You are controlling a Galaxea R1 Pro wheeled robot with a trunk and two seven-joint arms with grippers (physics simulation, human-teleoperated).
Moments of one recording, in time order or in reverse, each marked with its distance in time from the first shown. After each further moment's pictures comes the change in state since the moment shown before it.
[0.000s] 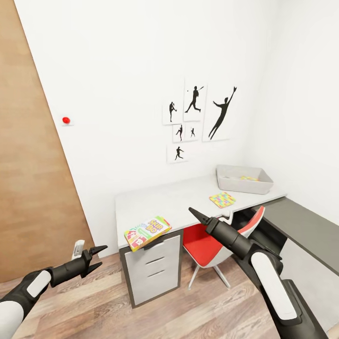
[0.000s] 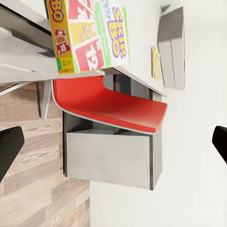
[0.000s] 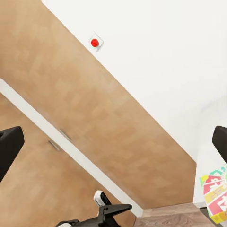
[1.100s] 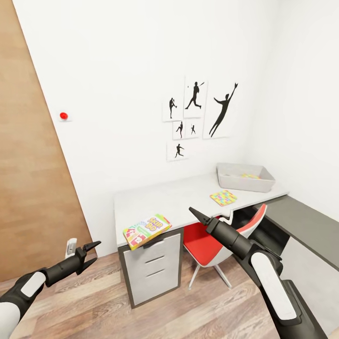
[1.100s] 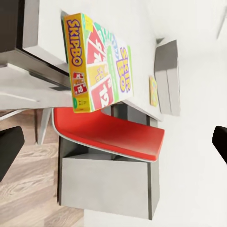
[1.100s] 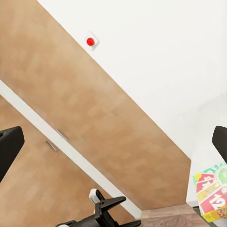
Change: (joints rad) left arm 0.002 0.006 0.117 0.012 -0.006 -0.042 0.010; right arm 0.002 0.003 -0.003 0.006 0.000 -0.009 0.008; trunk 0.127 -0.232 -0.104
